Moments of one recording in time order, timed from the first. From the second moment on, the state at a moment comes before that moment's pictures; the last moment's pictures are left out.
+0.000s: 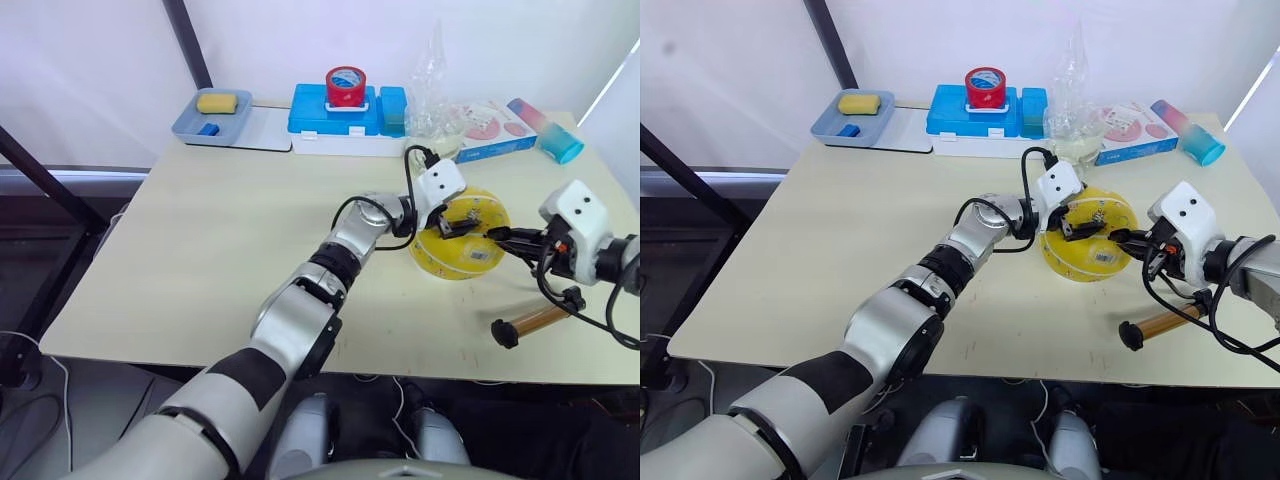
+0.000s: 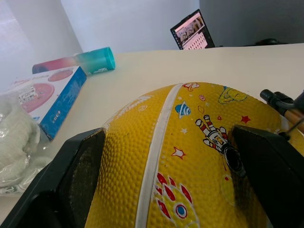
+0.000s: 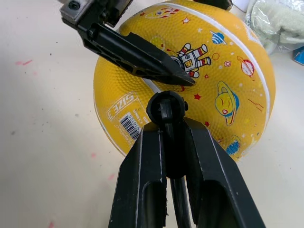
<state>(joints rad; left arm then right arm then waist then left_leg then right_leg) -1.19 -0.12 -0.21 1.15 0.11 -0.16 -0.70 -0.22 -1.02 -0.24 -0.44 0.54 0.85 0.78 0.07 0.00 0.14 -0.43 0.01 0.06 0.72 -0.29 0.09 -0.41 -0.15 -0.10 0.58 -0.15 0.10</state>
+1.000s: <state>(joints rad) -1.21 -0.09 -0.08 1.12 -0.02 -0.16 -0.88 0.07 -0.87 -0.35 -0.44 0.25 0.36 0.71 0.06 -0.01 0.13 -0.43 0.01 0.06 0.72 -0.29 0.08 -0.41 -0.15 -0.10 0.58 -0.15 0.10</state>
